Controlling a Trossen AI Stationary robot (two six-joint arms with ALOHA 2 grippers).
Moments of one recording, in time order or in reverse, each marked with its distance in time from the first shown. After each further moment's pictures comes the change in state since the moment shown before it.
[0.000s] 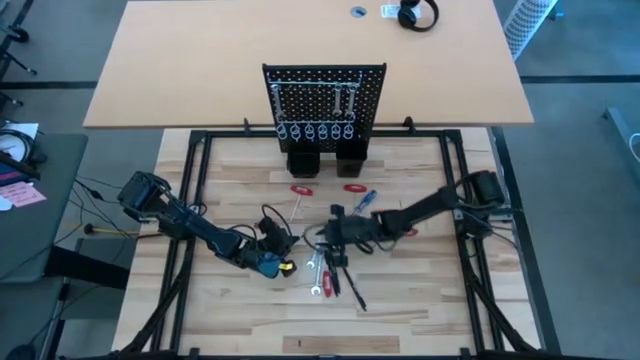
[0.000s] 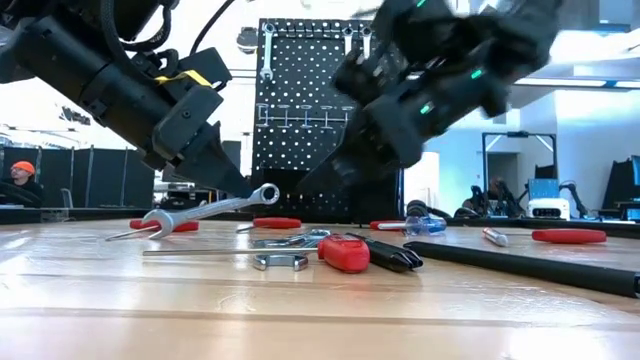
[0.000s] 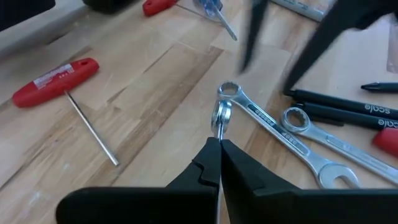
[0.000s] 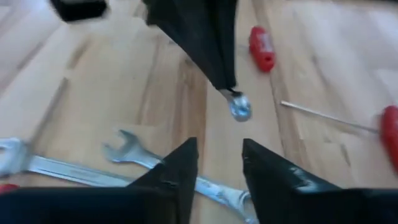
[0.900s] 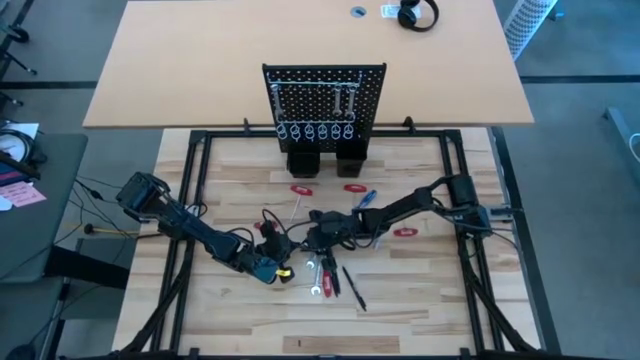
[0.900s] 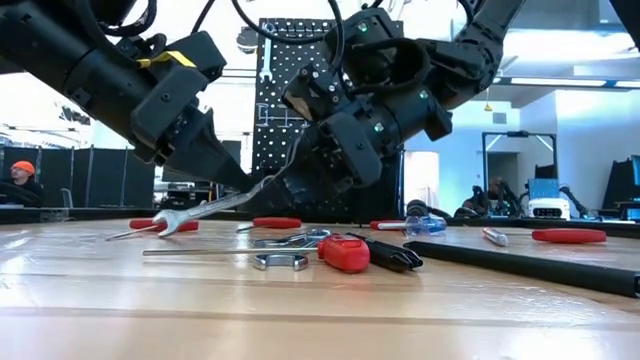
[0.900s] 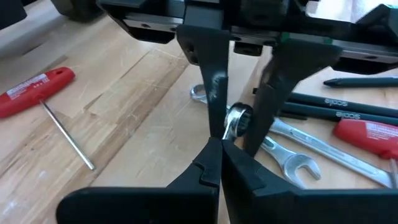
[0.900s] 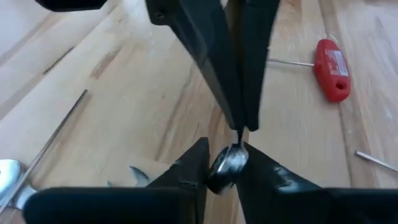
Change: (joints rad) left arm -0.034 -0.002 0.002 0.033 0.011 0.034; right arm -0.040 0.181 0.199 -0.011 -0.238 -0.074
